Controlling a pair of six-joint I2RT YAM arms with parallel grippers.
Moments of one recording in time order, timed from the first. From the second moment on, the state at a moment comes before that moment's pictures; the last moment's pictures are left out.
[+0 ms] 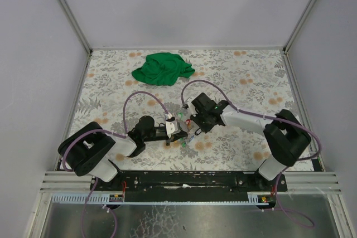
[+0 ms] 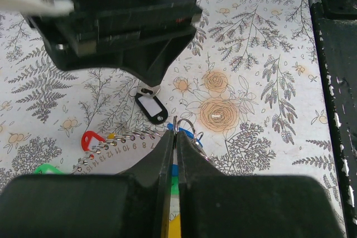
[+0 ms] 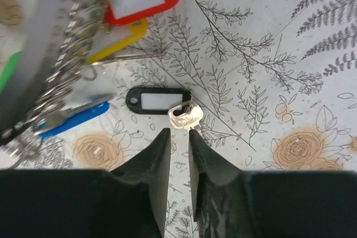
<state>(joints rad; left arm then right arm) -0.73 1.50 0.27 1.03 0.65 0.21 0.79 1.67 1.00 -0.51 0.03 -0.05</state>
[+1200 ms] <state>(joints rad) -0.73 1.50 0.27 1.03 0.75 0.21 0.78 1.29 0.56 0.04 -0.59 -0.53</state>
